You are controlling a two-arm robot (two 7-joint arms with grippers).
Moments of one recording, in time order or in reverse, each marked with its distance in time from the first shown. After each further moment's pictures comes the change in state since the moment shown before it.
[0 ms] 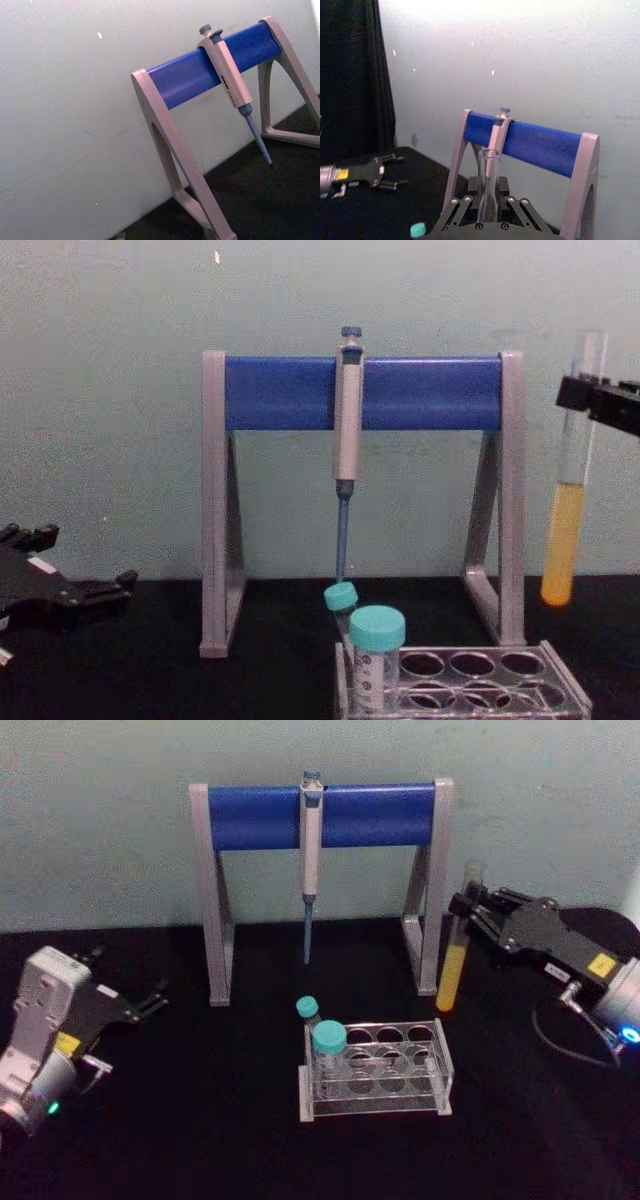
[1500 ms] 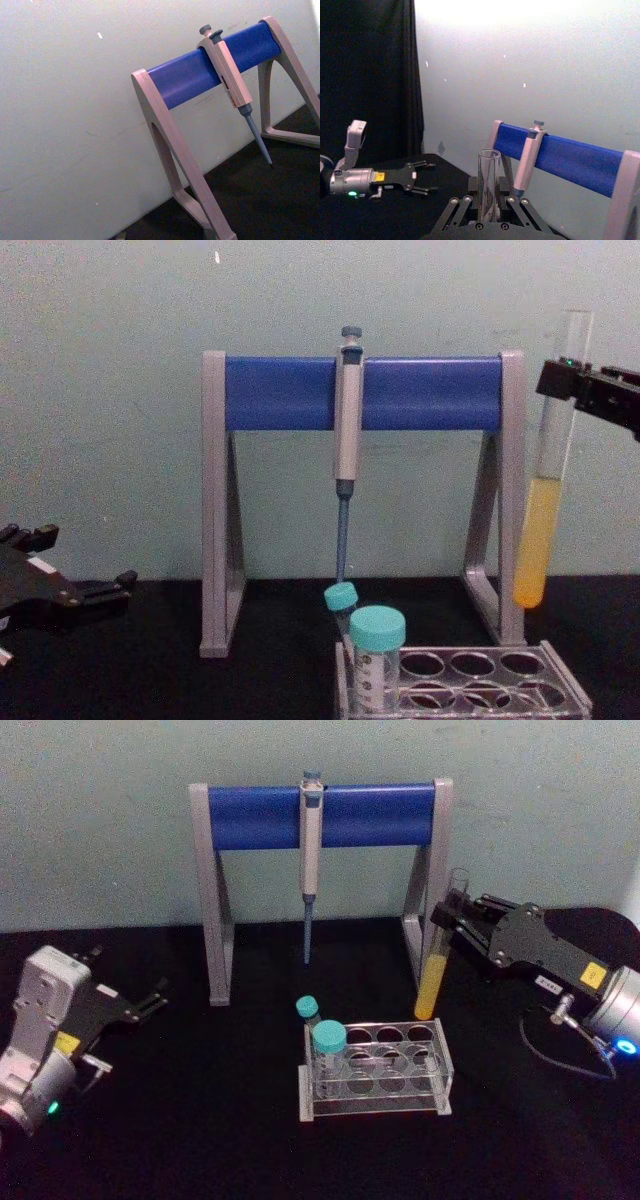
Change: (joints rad) left arm 0.000 0.000 0.000 0.000 0.000 0.000 0.000; right arm -0.004 0.009 -0.029 -0.015 0.043 -0.055 0.088
